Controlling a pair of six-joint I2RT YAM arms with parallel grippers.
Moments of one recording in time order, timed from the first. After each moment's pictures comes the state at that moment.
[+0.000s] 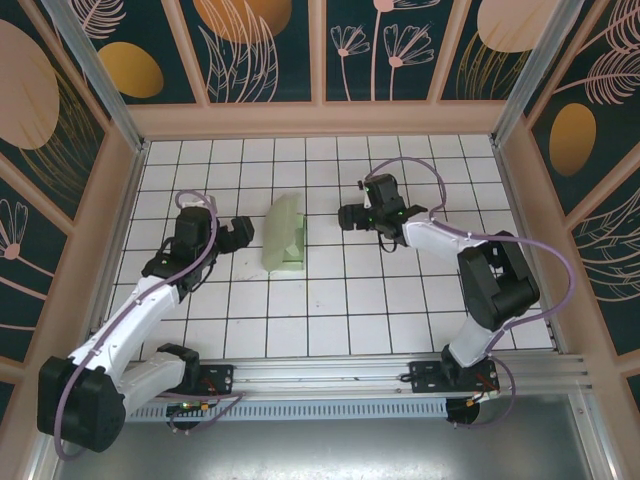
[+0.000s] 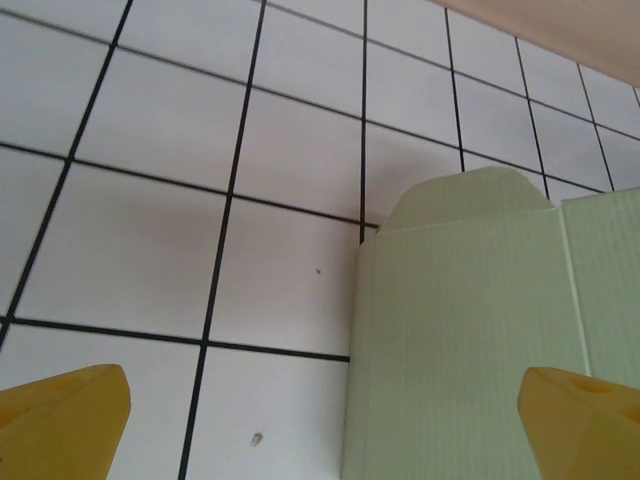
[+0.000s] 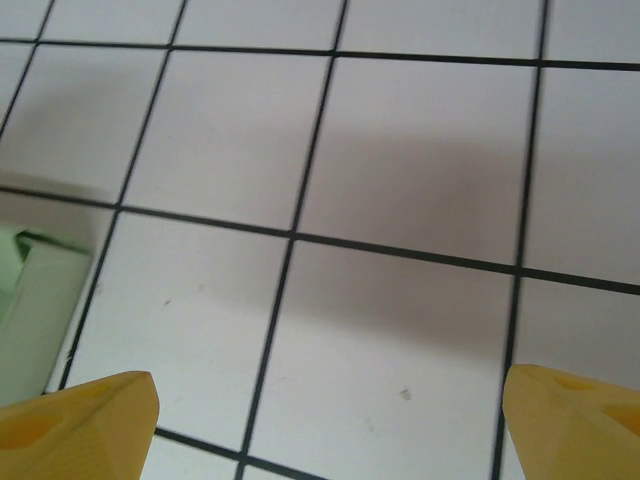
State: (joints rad) left arm -0.31 1.03 0.66 -0.27 -0.06 -0.55; right arm 0.52 1.68 1.03 -0.15 0.00 0.28
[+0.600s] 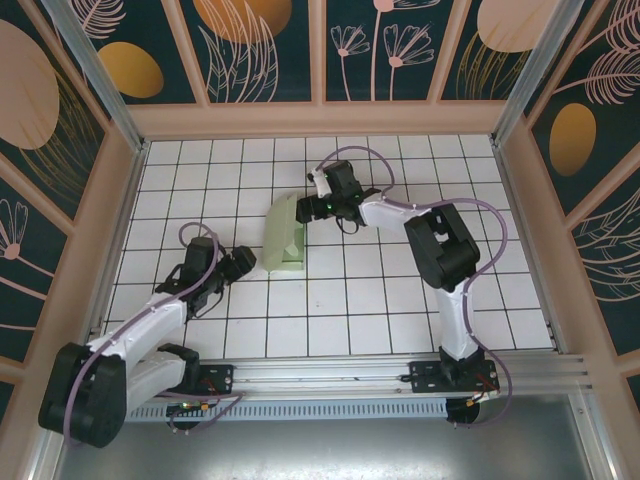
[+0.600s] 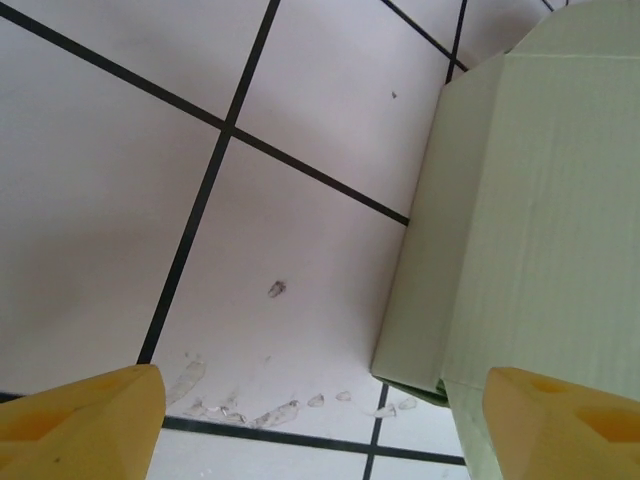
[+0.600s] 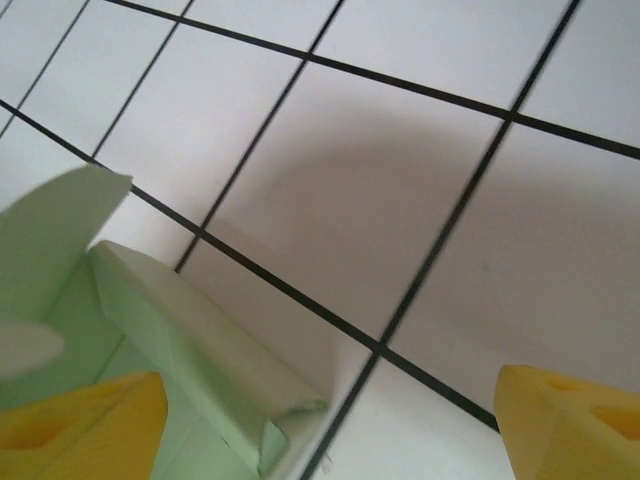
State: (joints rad) left arm -0.31 1.08 0.38 -0.08 0.07 -0.84; right arm 0.60 2.10 1.44 -0.09 -0.29 0.21
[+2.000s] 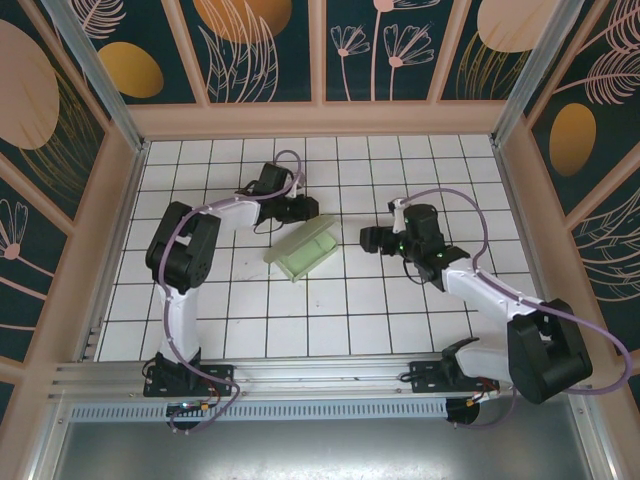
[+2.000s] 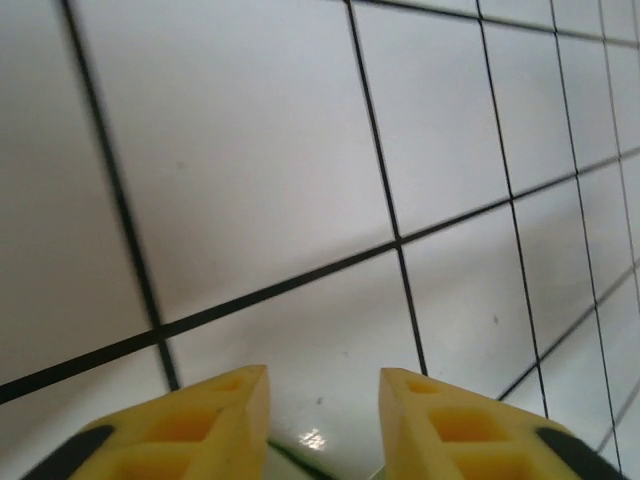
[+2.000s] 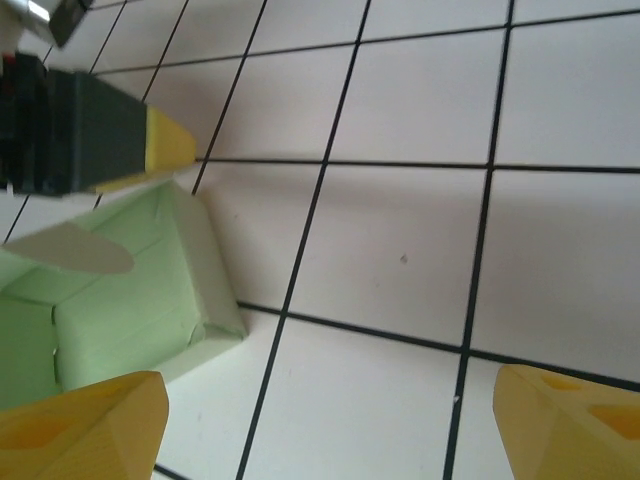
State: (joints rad) left arm -0.43 2.06 1.33 -0.12 0.45 -0.54; right arm 0.44 1.23 0.62 -0.03 -0.16 0.33
